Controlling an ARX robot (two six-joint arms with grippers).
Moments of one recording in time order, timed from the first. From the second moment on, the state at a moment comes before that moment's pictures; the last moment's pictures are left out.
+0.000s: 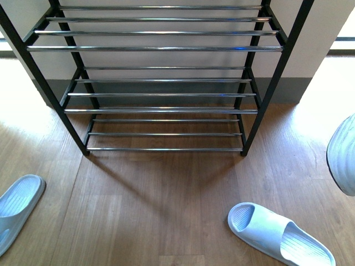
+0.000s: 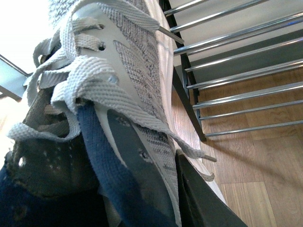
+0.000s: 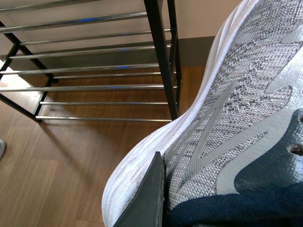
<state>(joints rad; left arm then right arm) -0.21 1.13 0.30 0.47 -0.35 0.28 0.03 1.24 0.22 0.59 -0.17 0.10</state>
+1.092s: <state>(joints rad) -0.21 1.13 0.30 0.47 -0.34 0.28 0.03 1.24 0.22 0.59 -0.16 0.10</state>
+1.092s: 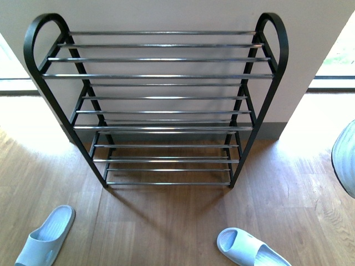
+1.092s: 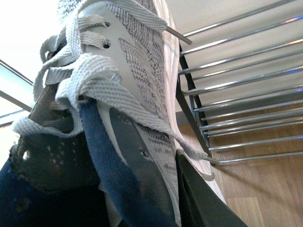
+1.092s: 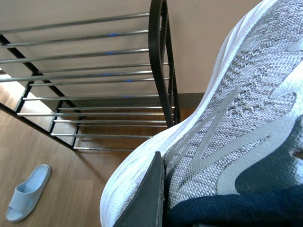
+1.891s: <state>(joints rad) -0.21 1.13 0.30 0.47 -0.34 0.28 0.35 1.65 0.65 0.60 -0.15 0.13</state>
